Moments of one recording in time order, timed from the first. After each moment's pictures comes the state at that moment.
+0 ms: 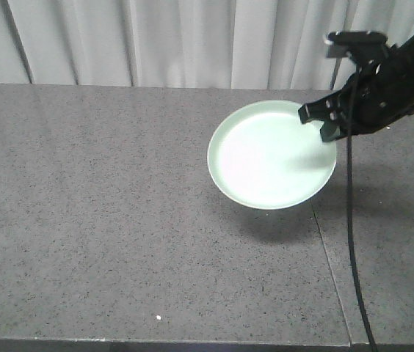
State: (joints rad) left arm 0.04 -0.01 0.03 0.09 0.20 -0.18; right arm 0.14 1.70 -1.62 0.19 1.04 -0.15
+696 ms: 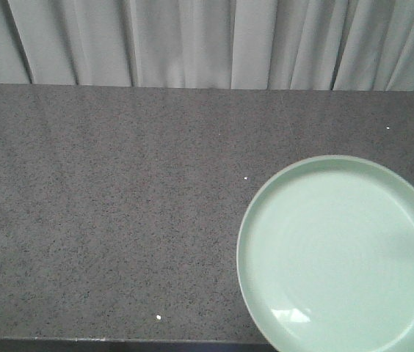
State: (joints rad) left arm 0.04 -0.01 0.03 0.09 0.20 -0.18; right arm 0.14 0.65 -0.80 0.27 0.91 -0.12
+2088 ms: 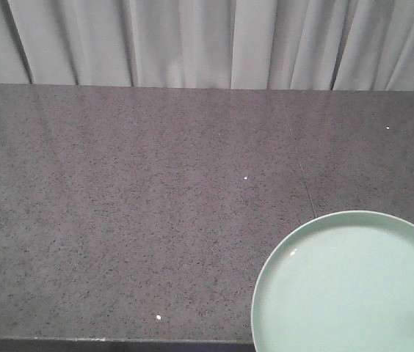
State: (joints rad) left arm 0.04 -0.01 0.03 0.09 0.20 -0.18; right arm 0.14 0.31 -0.56 0.26 0.86 -0.09
